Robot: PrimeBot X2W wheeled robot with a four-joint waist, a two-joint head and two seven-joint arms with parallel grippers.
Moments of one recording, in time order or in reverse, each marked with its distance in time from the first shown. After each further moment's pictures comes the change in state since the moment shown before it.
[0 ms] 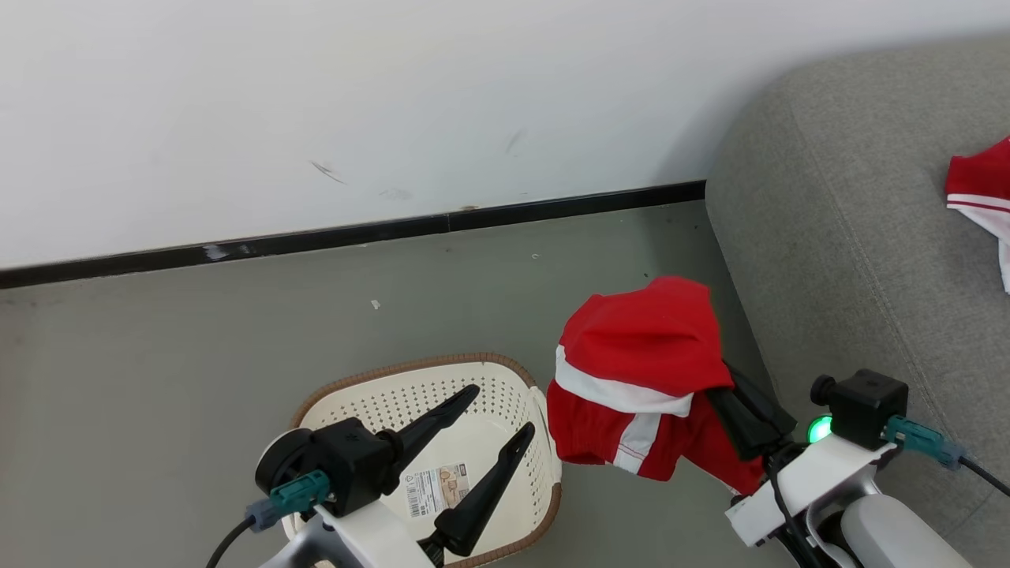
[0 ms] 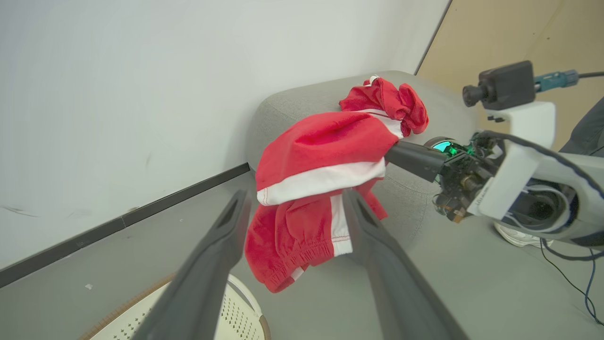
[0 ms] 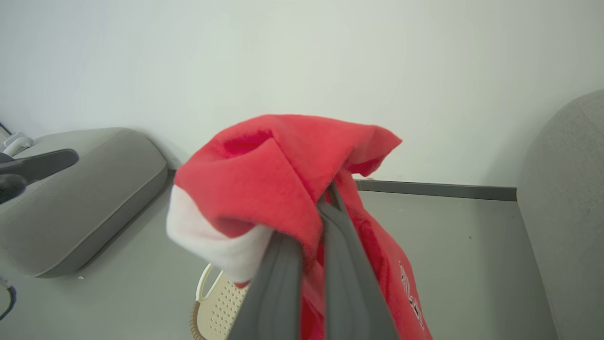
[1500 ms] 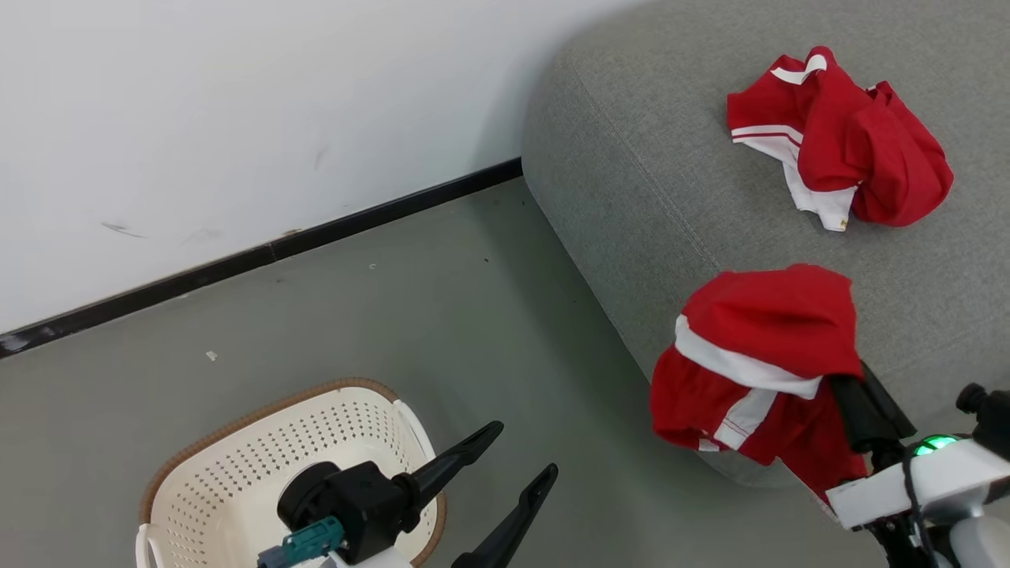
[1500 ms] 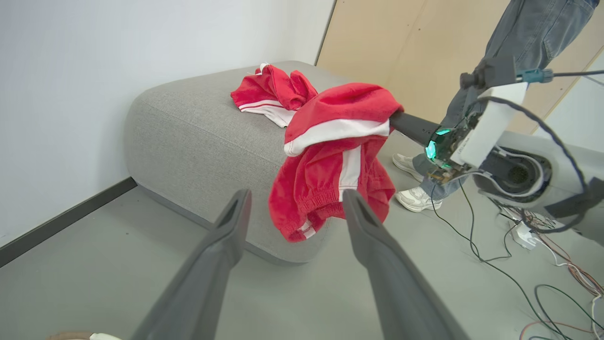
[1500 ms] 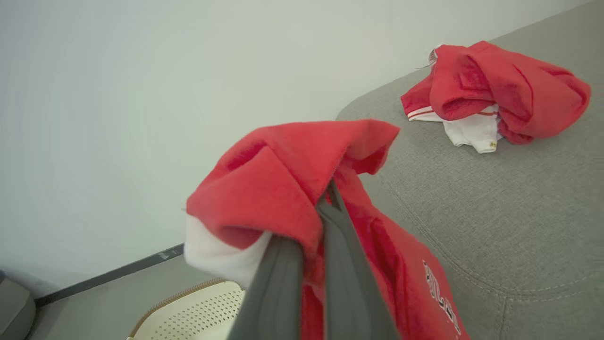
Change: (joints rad) left arm 0.058 -0.001 -0.043 -0.017 0.010 -0.028 -0.067; right arm 0.158 0.022 -0.311 -0.097 0.080 0.000 0.029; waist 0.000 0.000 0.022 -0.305
